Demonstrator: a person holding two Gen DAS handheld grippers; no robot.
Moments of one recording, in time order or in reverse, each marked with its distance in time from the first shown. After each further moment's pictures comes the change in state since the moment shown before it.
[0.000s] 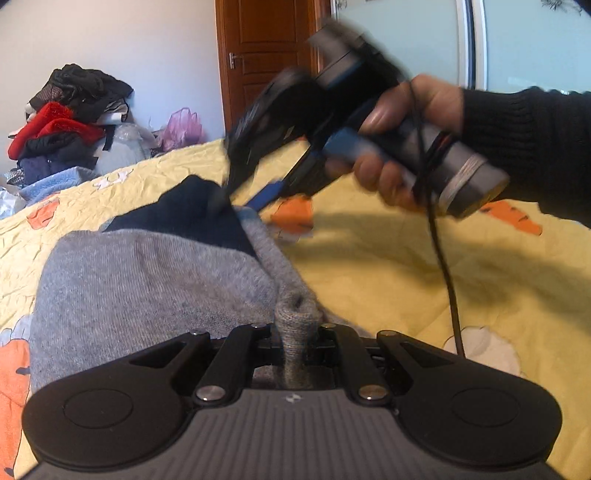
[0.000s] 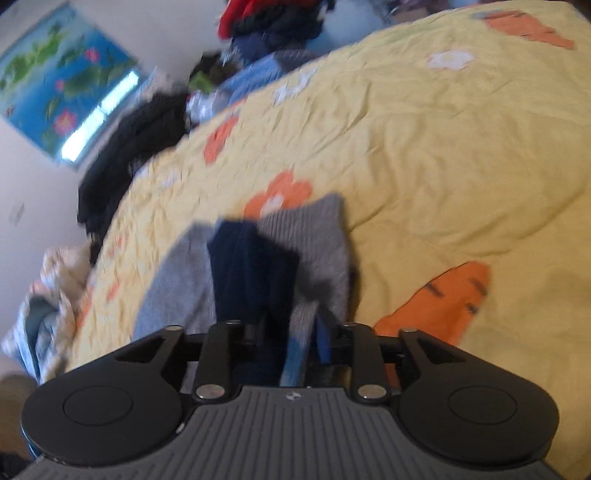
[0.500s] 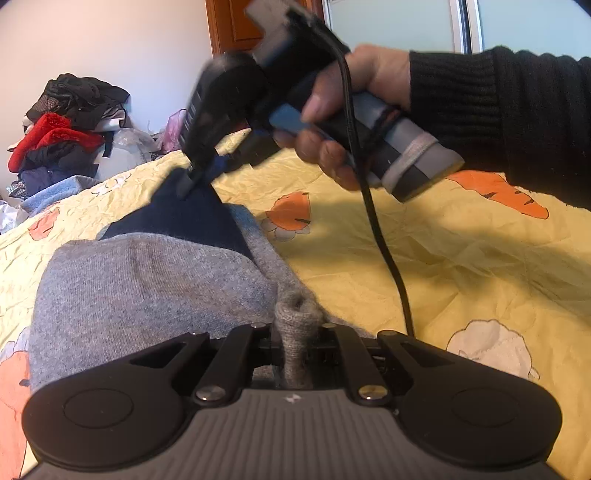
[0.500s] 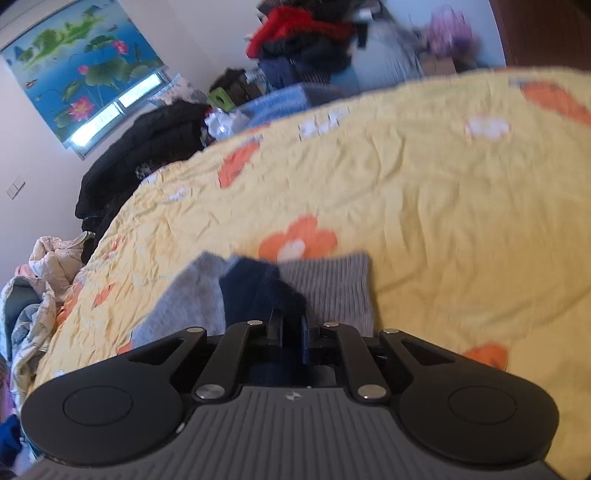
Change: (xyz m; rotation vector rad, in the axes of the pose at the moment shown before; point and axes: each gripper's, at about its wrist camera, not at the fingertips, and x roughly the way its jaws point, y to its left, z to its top) left arm 0.006 -0.015 0.005 0.050 0.004 0.022; right arm 0.018 0.045 0.018 -0.209 -0.072 -0.038
